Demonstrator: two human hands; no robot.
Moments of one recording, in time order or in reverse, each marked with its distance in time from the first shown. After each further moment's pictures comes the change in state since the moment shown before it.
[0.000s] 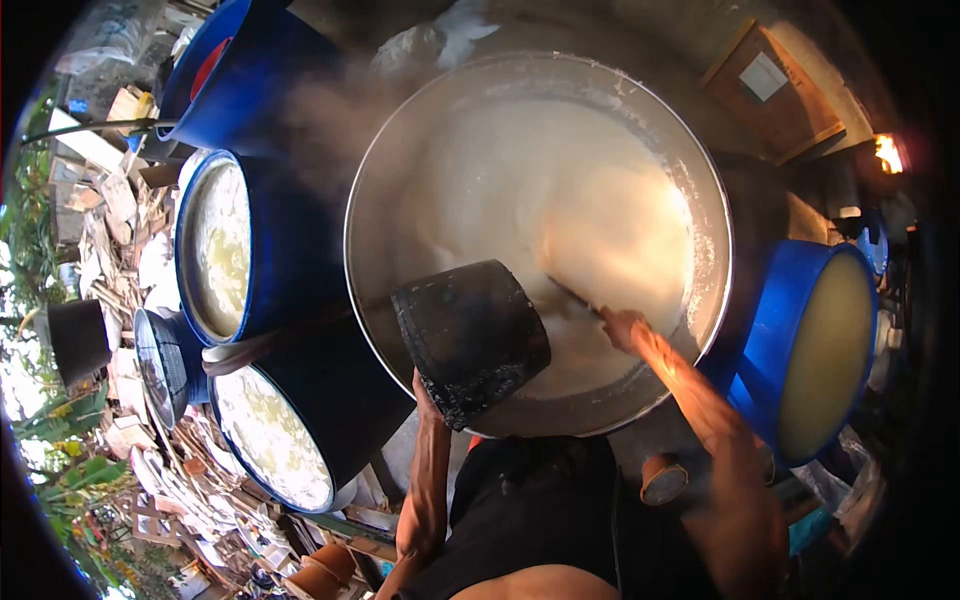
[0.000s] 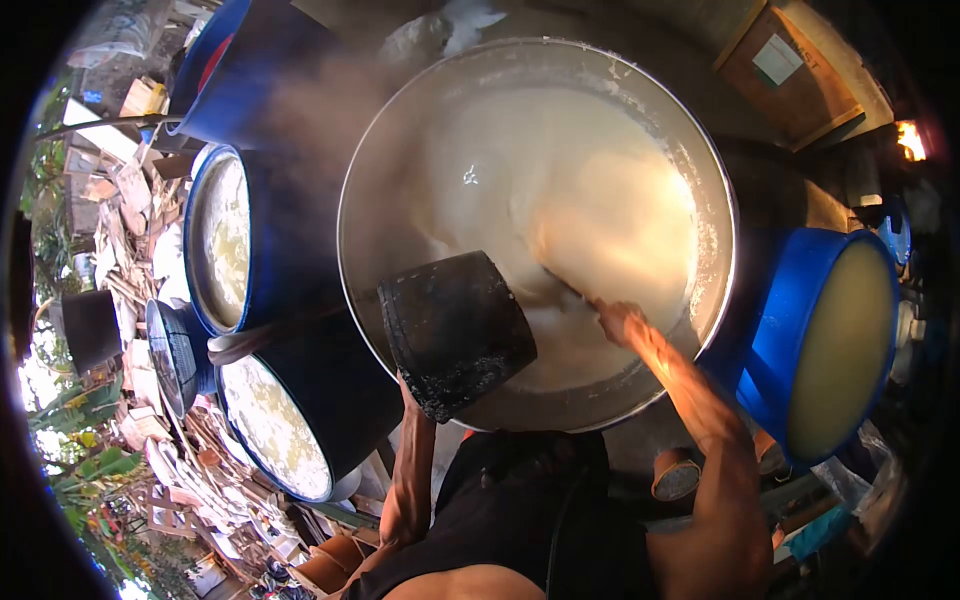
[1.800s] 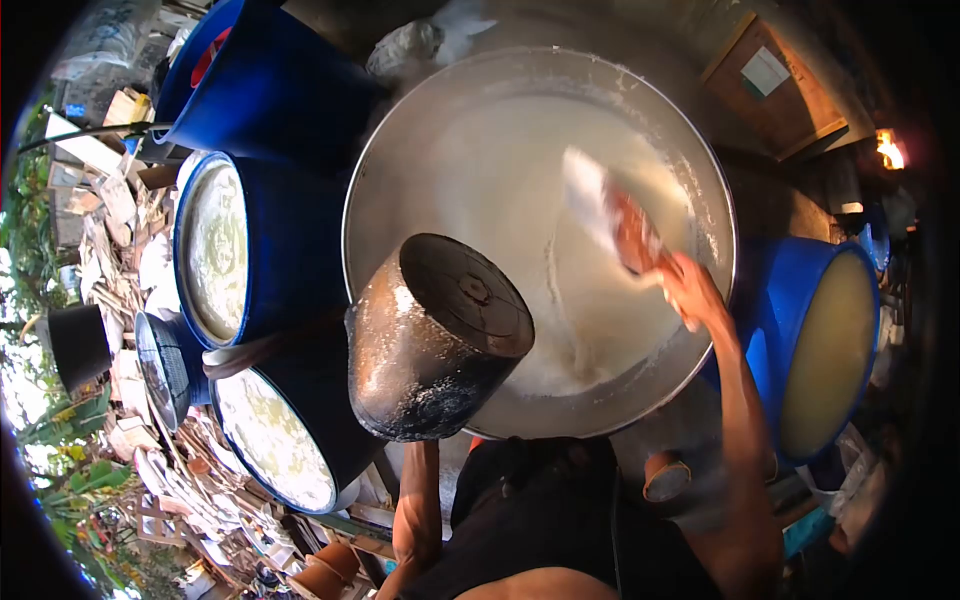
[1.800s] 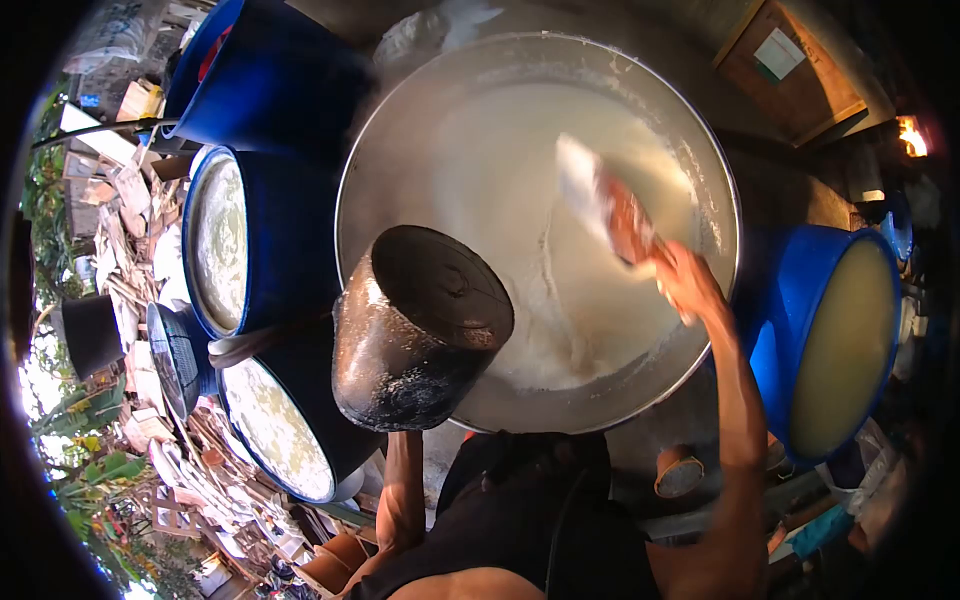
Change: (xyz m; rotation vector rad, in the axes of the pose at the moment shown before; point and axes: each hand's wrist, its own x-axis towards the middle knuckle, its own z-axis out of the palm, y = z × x) left_hand -0.005 0.005 -0.057 0.043 0.021 0.128; right_hand -0.055 0.009 -0.163 0.738 0.285 0.318
